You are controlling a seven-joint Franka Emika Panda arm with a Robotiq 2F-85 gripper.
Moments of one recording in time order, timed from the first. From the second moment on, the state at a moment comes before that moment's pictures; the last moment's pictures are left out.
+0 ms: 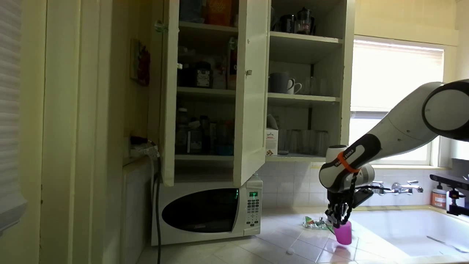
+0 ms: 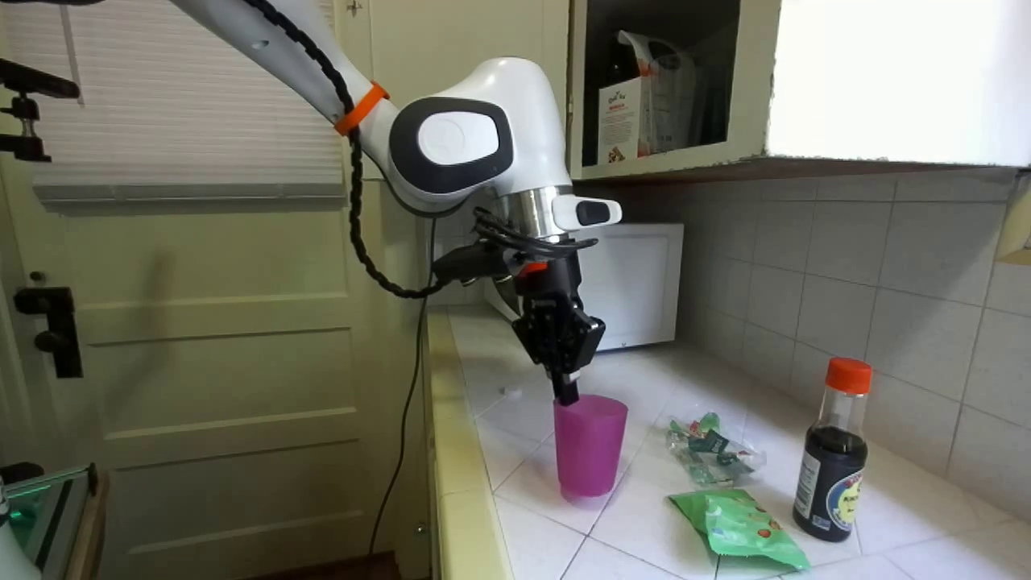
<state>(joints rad) -0.24 0.15 -0.24 -2.12 -0.17 2.45 -0.35</state>
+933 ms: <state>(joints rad) -0.21 -0.27 -0.27 -2.26 -0.10 2.53 -0.75</state>
